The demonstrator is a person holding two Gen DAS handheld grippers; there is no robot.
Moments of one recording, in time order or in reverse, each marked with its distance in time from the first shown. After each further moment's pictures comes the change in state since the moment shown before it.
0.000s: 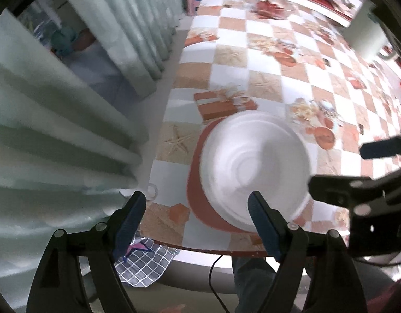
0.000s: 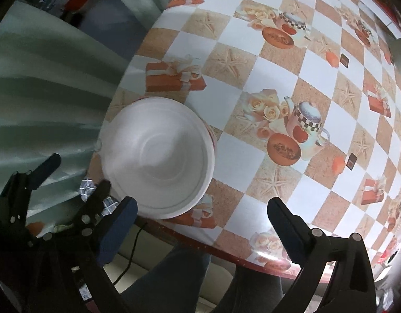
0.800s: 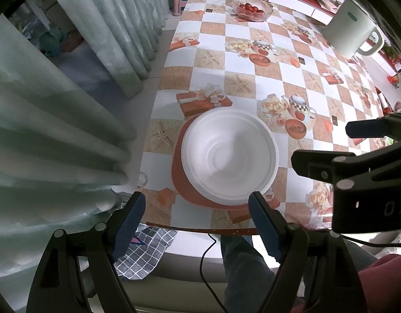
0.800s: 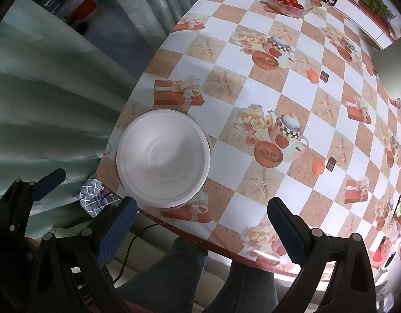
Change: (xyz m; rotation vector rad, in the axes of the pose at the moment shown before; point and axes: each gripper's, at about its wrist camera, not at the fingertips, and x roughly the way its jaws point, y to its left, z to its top) left arm -0.037 -0.007 -0.009 0.011 0.023 -0.061; right arm -0.038 0.009 -0.017 -0.016 -0.096 -0.044
